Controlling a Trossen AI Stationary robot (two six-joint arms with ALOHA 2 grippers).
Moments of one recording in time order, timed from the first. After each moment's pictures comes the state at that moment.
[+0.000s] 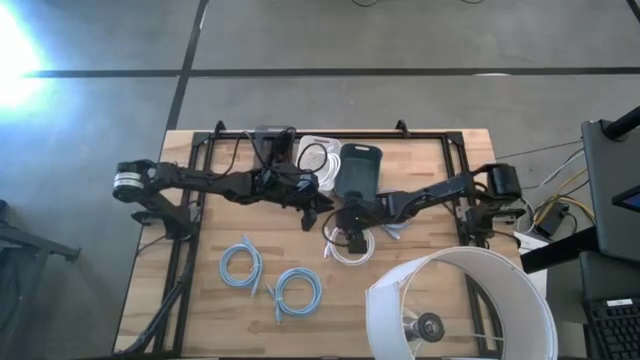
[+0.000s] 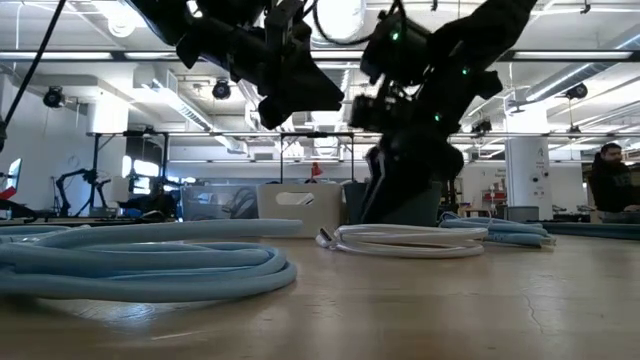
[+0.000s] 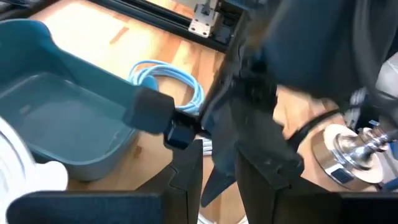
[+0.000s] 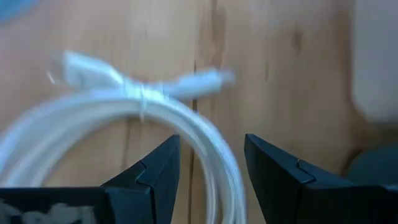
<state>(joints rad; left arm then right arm) 0.12 1.50 0.94 0.16 0.14 -0.30 0.00 1.78 0.95 -0.11 0.05 -0.05</state>
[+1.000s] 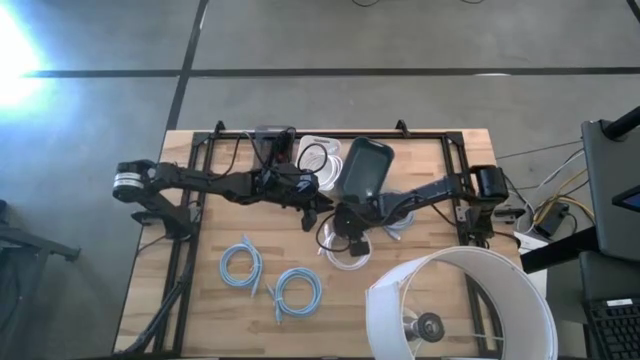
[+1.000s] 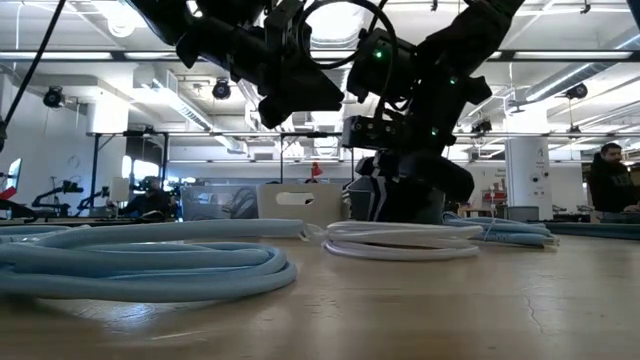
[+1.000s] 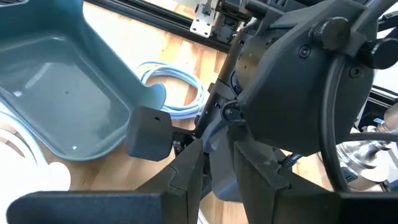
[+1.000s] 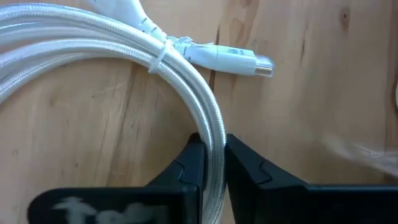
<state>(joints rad) 0.12 1.50 0.94 0.16 0.13 -0.28 0.01 1.87 1.02 -0.24 0.04 -0.19</state>
